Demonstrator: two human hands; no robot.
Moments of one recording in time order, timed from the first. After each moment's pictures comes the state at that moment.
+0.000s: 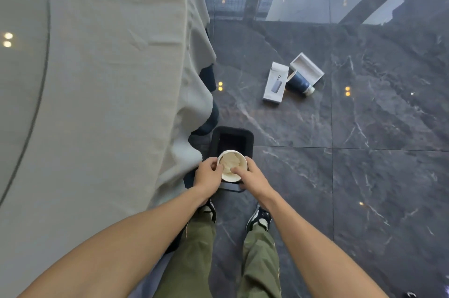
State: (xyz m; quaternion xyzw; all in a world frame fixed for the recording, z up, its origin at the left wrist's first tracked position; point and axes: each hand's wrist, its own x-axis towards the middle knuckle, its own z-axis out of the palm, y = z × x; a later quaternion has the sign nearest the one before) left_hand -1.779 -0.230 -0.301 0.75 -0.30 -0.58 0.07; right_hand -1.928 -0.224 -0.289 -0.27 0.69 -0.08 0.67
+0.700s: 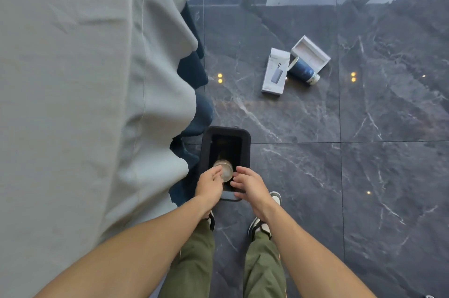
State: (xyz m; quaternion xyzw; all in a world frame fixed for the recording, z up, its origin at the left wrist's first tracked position) left_hand -1.811 -0.222 -0.405 0.76 -0.24 -0.61 0.03; right_hand -1.949 -0.219 -0.386 -0.09 0.68 -0.11 0.72
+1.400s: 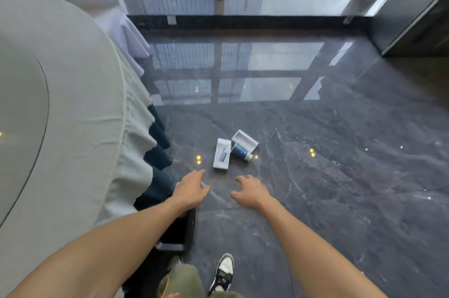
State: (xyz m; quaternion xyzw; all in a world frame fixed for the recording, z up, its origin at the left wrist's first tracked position) left_hand -1.970 -0.308 -0.090 0.65 -0.66 -0.37 -0.07; right_hand -2.173 -0.284 -0.088 -0.56 0.70 0.10 0.43
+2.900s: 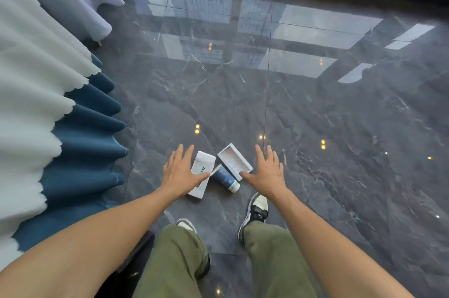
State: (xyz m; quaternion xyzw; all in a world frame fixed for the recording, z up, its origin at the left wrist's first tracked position) left_hand -2.136 -0.682 -0.353 0.74 -0.55 -0.39 -0.06; right_hand -2.389 -0.699 -0.346 -0.60 0.71 0.11 0.36
